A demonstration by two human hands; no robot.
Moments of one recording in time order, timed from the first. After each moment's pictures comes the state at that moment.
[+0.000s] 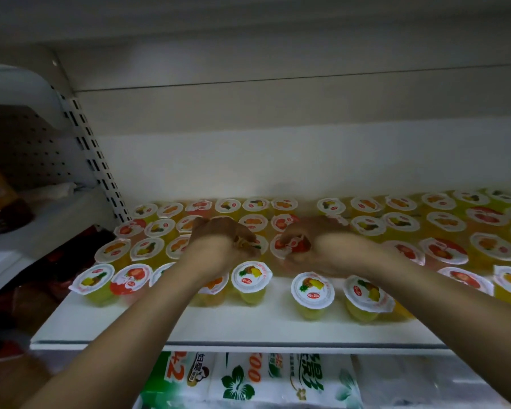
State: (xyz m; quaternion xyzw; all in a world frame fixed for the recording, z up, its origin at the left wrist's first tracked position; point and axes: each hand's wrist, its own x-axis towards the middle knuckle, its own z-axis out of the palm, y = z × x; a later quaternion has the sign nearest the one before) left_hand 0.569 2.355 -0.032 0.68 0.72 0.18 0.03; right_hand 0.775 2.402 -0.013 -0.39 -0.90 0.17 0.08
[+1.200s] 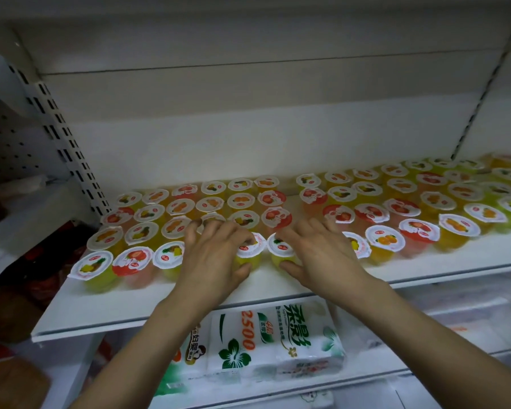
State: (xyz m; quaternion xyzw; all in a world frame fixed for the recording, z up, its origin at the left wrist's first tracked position) left_hand 0.570 2.283 -0.067 0.77 0.61 0.18 -0.11; right_hand 0.769 2.316 -0.064 -0.47 -0.87 -0.11 0.12
